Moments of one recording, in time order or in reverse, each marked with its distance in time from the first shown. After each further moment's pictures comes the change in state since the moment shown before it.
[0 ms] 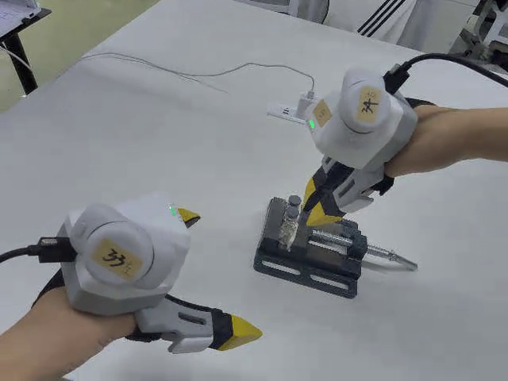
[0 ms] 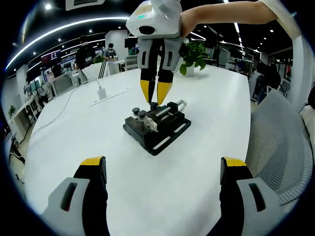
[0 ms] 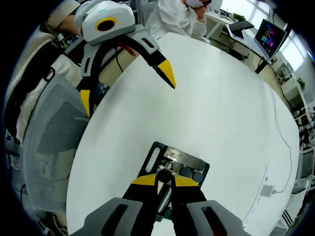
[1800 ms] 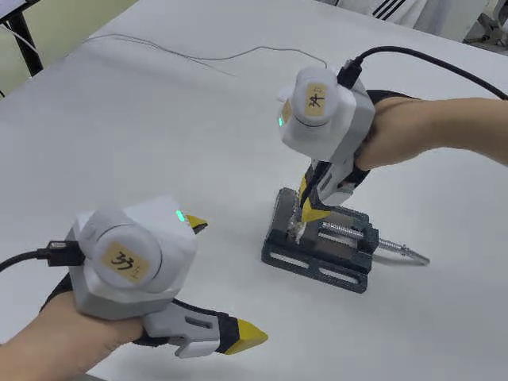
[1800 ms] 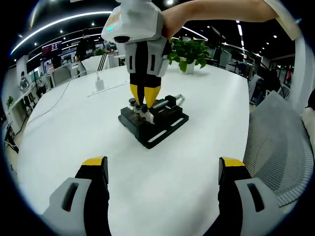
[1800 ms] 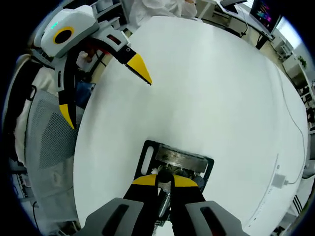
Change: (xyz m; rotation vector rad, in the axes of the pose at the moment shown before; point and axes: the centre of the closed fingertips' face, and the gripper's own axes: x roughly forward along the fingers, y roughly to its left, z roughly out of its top) left arm 0.008 -0.005 -0.016 -0.058 0.026 -0.028; right arm 0.025 -0.008 0.001 0.155 0.131 0.060
